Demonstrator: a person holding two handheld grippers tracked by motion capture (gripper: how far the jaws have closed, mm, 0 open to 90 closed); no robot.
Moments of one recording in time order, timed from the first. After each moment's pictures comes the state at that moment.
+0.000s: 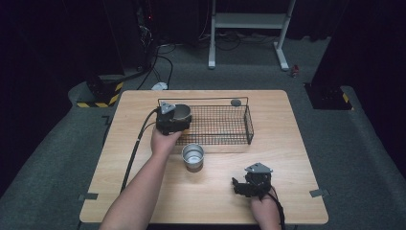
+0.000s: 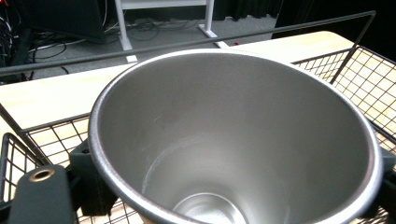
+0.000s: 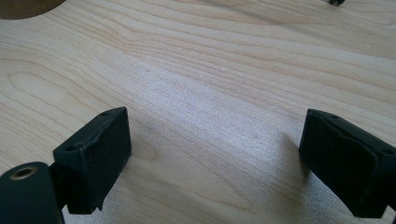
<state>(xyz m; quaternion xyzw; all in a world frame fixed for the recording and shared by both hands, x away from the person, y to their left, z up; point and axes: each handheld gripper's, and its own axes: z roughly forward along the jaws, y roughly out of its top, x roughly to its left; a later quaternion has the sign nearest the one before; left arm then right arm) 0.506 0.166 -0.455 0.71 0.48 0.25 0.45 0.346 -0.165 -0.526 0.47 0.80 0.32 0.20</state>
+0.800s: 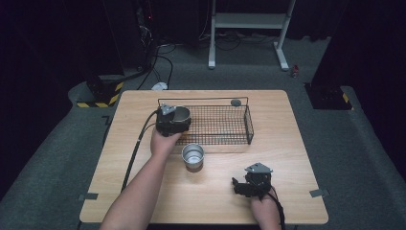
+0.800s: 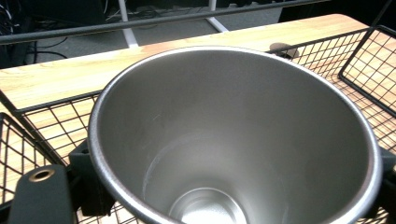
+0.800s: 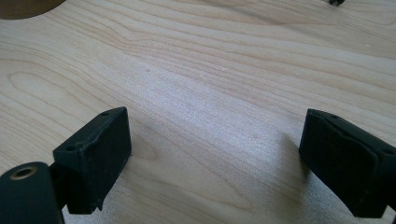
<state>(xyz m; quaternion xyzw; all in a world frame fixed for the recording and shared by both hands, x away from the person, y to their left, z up) 0.509 0.167 -0.466 0.71 0.49 0.25 0.44 0.346 -0.165 -0.526 0.48 0.80 0.32 0.20</state>
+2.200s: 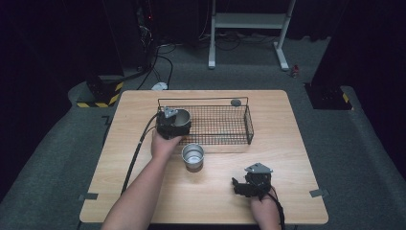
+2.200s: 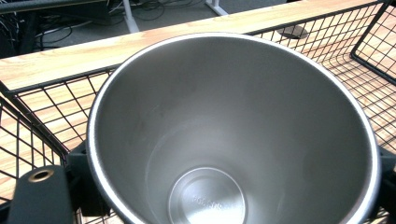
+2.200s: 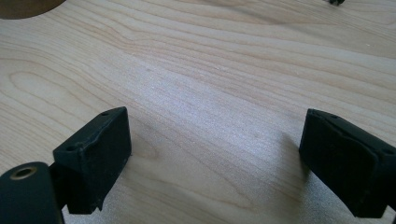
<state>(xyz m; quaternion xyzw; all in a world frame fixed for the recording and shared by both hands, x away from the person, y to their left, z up) 0.506 0.165 -0.475 0.73 0.49 0.25 0.41 0.345 -0.165 -0.526 0.47 0.80 0.32 0.20</state>
